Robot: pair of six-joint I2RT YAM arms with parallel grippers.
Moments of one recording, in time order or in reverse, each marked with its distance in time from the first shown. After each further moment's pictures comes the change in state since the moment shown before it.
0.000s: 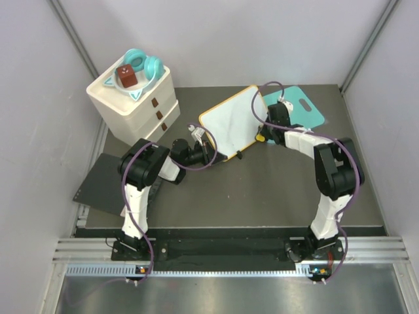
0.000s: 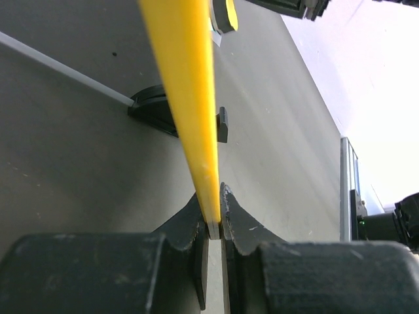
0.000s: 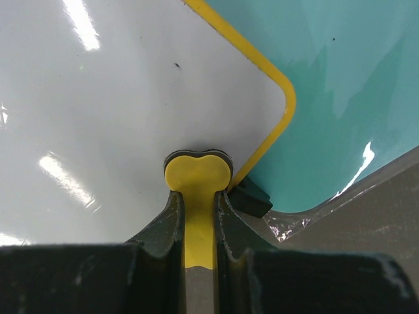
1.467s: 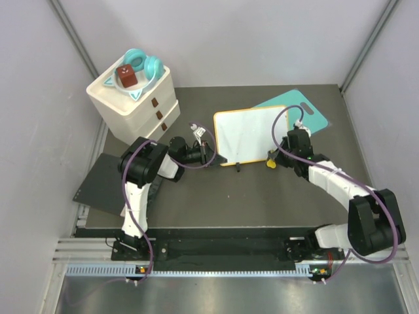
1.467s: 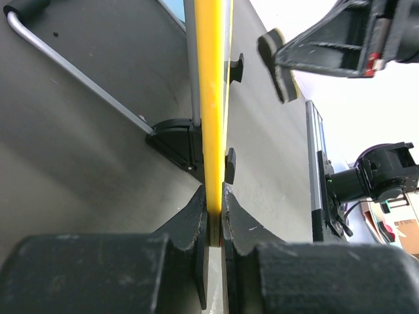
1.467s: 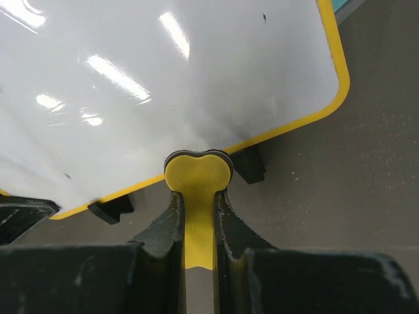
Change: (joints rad) left arm 0.046 0.035 0.040 0.030 0.219 -0.035; right arm -0.011 -0.541 -0.483 -0.097 -0.121 0.047
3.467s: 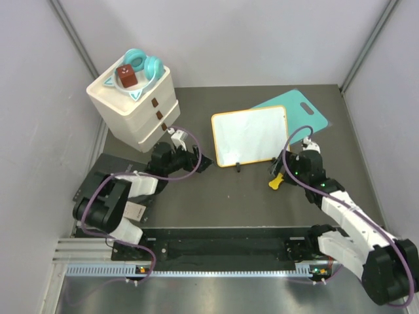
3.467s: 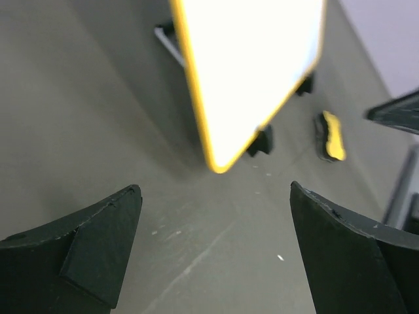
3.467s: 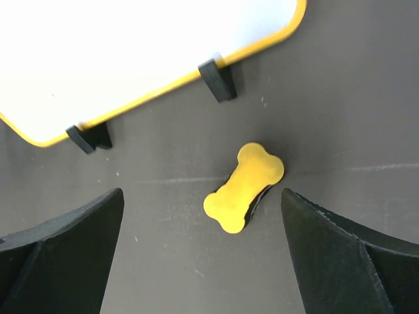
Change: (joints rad) left arm 0.013 -0.602 -0.326 -0.452 -0.418 0.300; right arm 0.000 -0.385 -0.242 -0.073 -0.036 -0.060
